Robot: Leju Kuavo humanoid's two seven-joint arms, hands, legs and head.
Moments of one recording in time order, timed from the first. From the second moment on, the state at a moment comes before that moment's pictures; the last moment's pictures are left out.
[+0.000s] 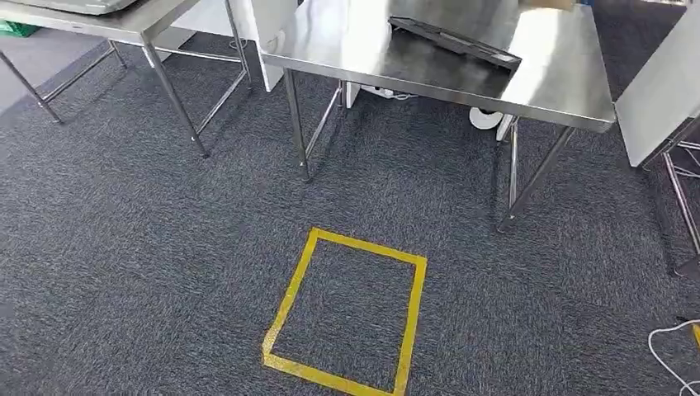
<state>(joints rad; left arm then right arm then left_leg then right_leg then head) -0.04 -0.14 0.88 -0.19 -0.15 0.44 -0.21 -0.04 0.05 -0.22 -0.20 0.32 -0.43 0.19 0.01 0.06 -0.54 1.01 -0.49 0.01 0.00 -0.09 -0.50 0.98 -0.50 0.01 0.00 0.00</state>
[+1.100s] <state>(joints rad) -0.04 -0.17 0.90 -0.19 -0.18 0.51 -0.16 -0.05 0.05 -0.18 -0.19 0.38 -0.43 0.22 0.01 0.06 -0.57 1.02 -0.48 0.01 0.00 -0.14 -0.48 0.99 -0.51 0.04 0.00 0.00</state>
